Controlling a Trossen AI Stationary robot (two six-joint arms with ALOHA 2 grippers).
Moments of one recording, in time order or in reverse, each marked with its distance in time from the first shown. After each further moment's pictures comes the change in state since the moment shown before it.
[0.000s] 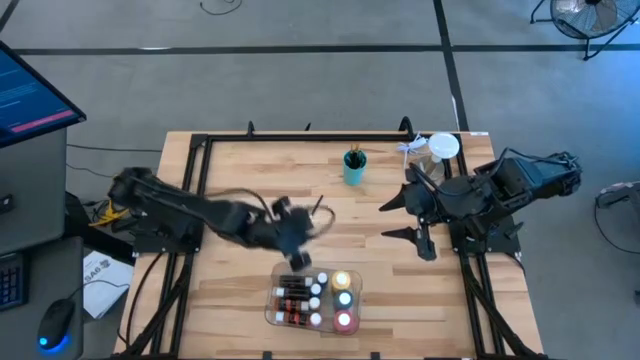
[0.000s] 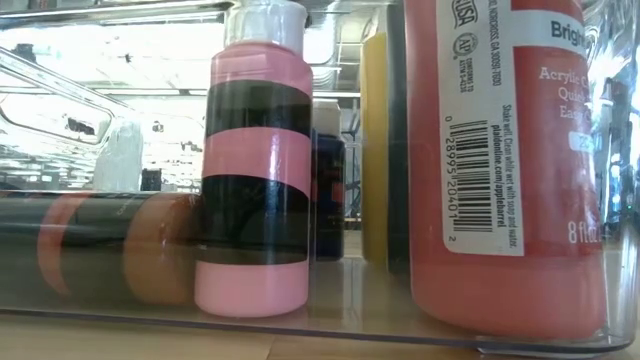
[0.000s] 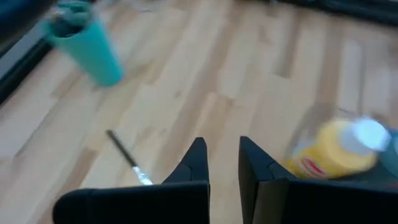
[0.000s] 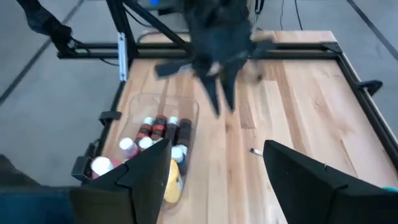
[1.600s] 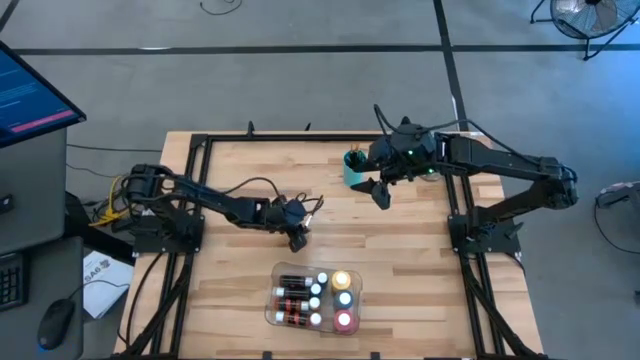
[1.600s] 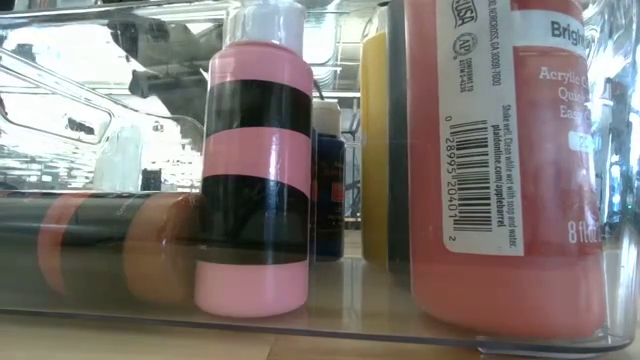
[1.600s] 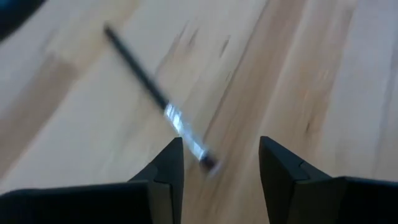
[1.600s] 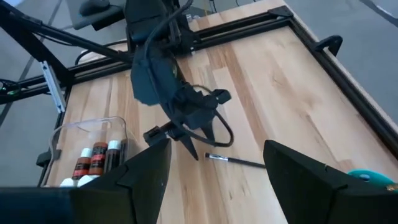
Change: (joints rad) left arm 0.297 0.098 -0.641 0.714 0.267 0.073; right arm -0.548 0.026 -0.278 0.320 -0.377 -0.056
